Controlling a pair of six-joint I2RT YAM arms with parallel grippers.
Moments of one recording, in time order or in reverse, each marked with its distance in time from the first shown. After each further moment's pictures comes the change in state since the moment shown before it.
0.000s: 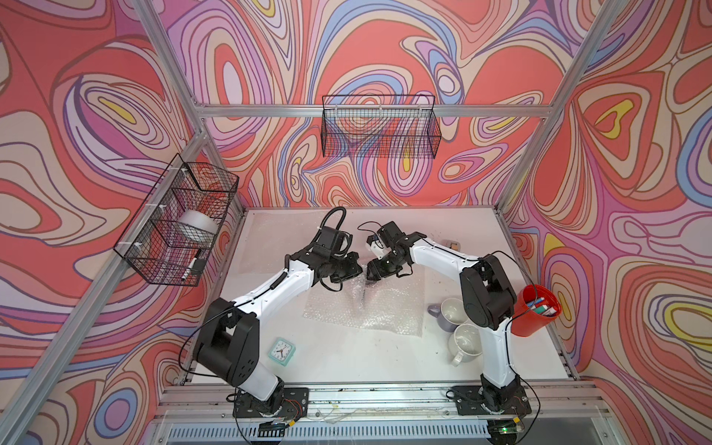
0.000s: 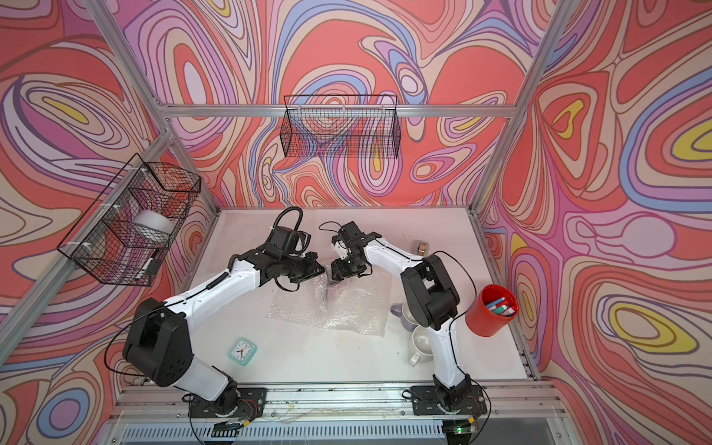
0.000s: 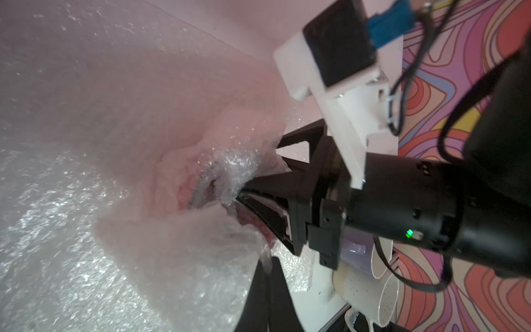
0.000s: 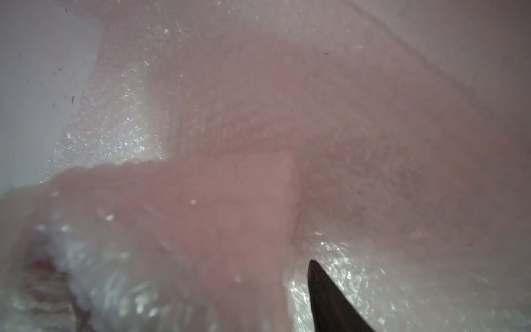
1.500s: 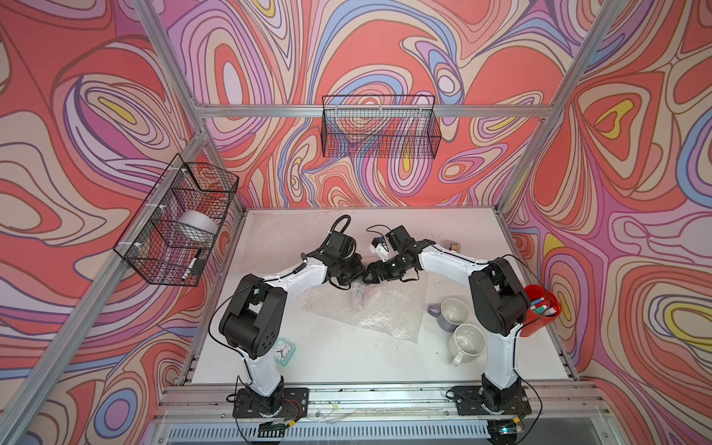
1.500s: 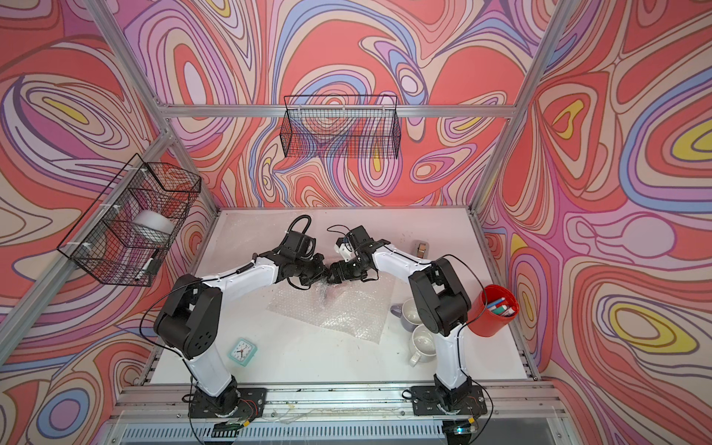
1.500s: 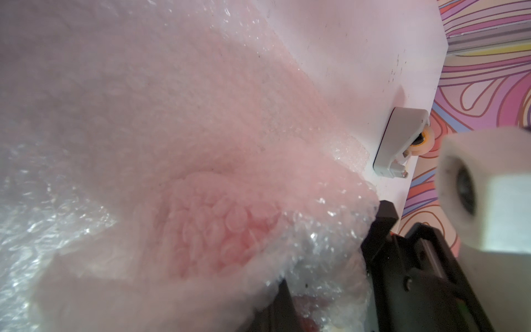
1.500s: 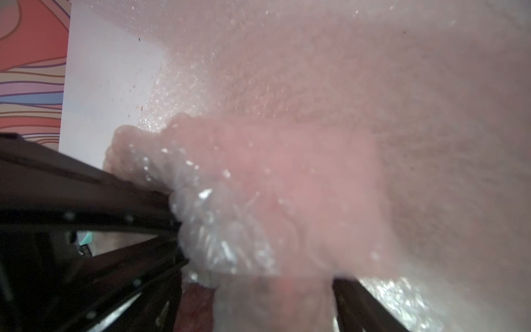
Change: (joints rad) left arm 0.000 0.188 0.005 0.146 0.000 -0.174; right arm -0.023 -0.091 -0.185 0.182 -0.187 0.128
